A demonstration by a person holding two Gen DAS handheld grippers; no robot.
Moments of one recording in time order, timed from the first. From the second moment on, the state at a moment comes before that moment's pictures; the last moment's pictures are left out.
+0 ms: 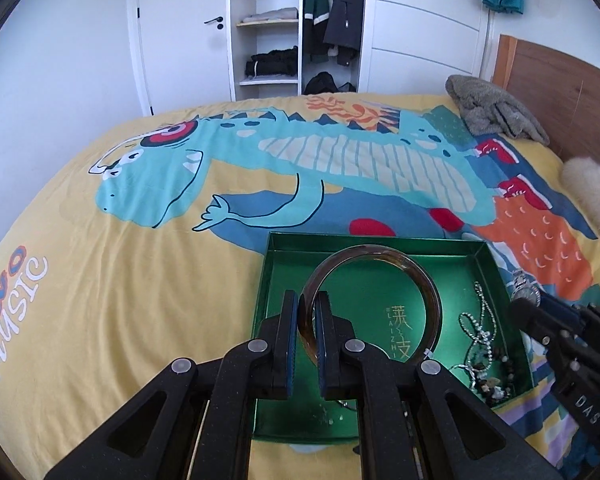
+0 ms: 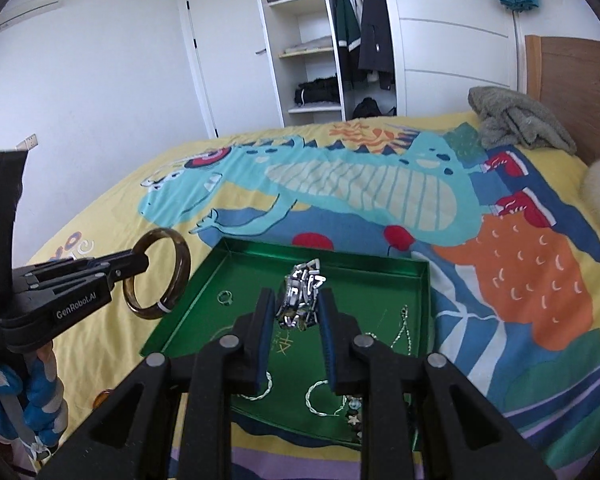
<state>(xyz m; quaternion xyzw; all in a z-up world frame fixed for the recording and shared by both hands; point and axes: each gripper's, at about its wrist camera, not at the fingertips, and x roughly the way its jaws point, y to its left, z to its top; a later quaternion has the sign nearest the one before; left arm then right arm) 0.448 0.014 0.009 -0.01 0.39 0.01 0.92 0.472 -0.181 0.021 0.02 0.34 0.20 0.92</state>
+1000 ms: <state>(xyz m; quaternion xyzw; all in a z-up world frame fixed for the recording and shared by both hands) 0.529 -0.012 -0.089 0.00 0.49 0.04 0.87 0.533 -0.190 -0.090 0.00 0.44 0.19 0.88</state>
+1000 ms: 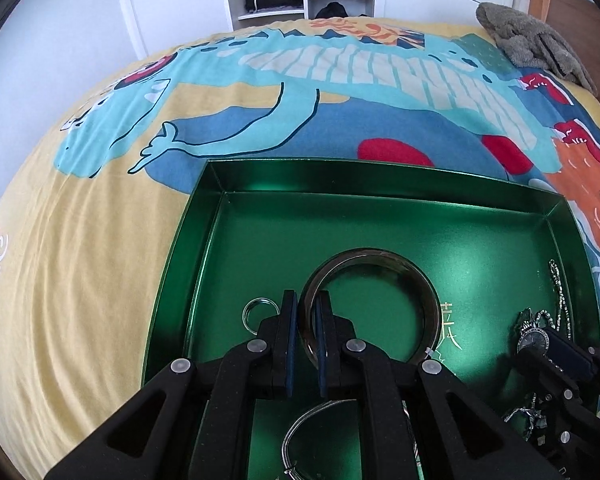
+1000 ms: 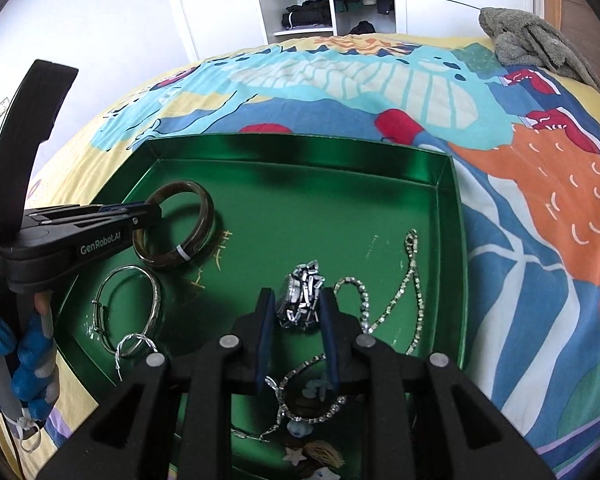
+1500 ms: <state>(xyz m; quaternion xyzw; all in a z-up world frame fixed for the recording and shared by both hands) 0.441 0.020 0.018 0.02 0.40 0.05 0.92 0.470 -0.208 0.006 0.02 0.38 0.17 0.91</state>
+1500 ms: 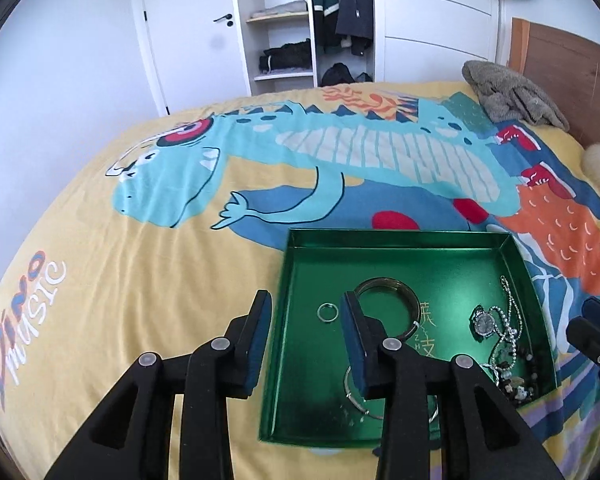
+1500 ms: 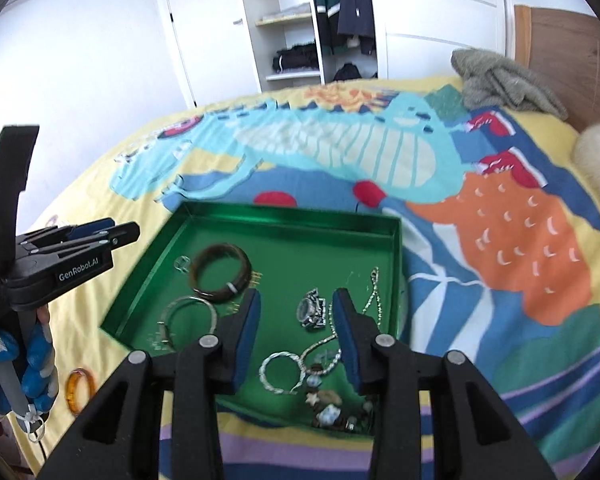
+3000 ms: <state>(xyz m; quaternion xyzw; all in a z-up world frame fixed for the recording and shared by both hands) 0.109 0.076 0.077 -0.02 0.31 0.10 0.94 0.150 -0.228 0.109 0.02 0.27 0.16 0.95</state>
